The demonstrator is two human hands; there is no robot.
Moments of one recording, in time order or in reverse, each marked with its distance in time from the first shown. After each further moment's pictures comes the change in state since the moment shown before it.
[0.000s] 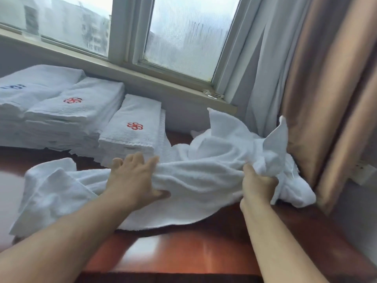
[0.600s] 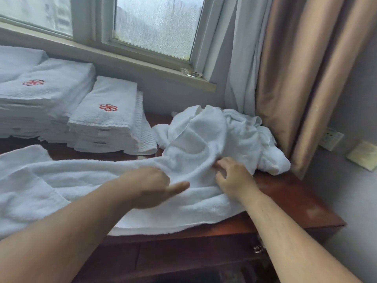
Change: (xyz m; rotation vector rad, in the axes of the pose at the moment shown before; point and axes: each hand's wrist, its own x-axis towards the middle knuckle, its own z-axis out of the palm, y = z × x) left_hand -0.027 0.068 0.002 -0.177 -0.492 0.349; right_hand 0.016 0.026 -0.073 -1.088 -0.647 -0.693
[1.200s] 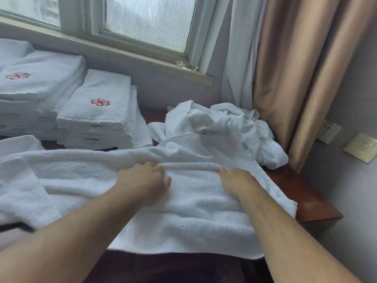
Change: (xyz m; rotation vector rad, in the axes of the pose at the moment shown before) left_hand 0.020 0.004 0.021 0.075 0.117 -0.220; right_hand 0.008 0.010 0.009 -0.137 -0.285 0.562
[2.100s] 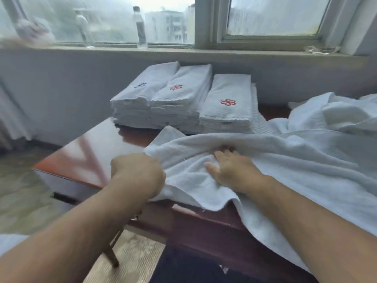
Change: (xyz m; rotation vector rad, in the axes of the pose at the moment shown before) left_hand -0.154 -0.163 -0.076 0.510 -0.070 -0.744; right_hand -0.099 -0.245 0.096 -0.108 -0.069 -1.046
